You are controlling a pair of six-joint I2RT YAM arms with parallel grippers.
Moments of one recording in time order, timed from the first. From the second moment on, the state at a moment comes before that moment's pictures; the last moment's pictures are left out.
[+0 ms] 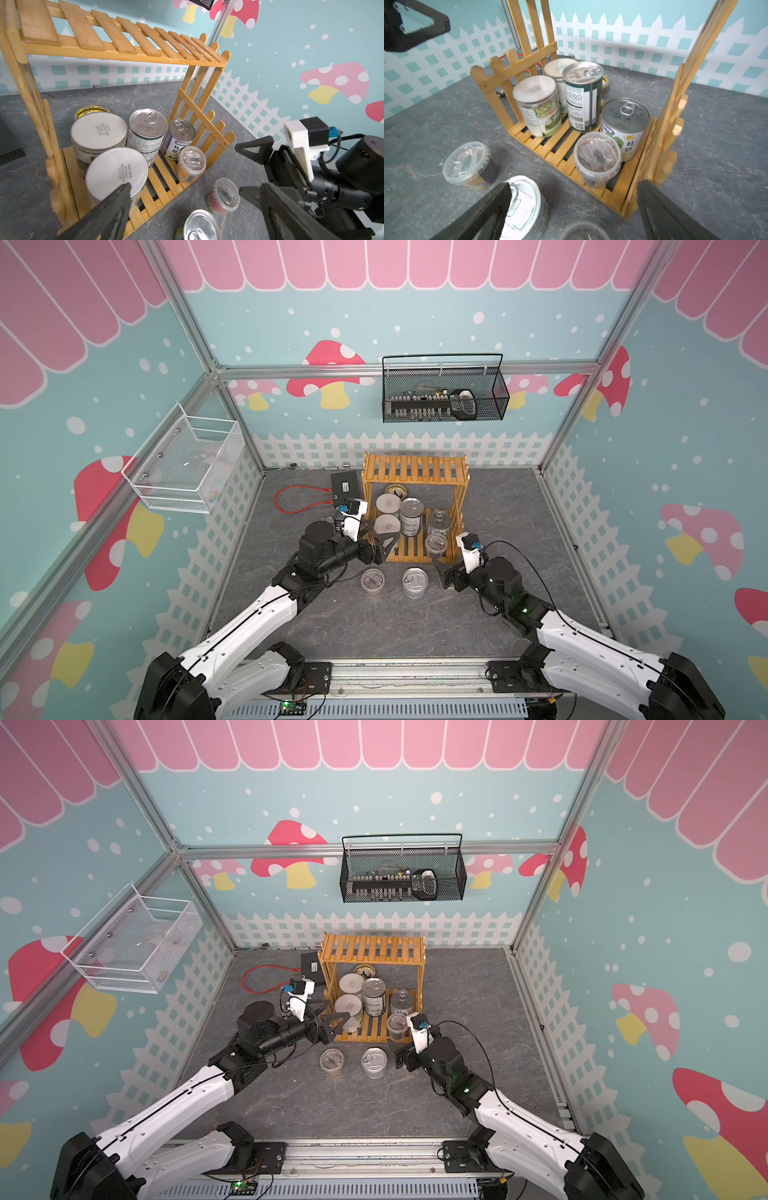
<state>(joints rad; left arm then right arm) -0.52 1.03 0.68 0.15 0.35 -0.31 0.72 0.94 0.40 0.22 0.12 0.14</state>
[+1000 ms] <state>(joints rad) -0.50 1.02 0.68 0.15 0.35 -0.31 0.87 1.61 0.95 -0.22 0.62 0.80</state>
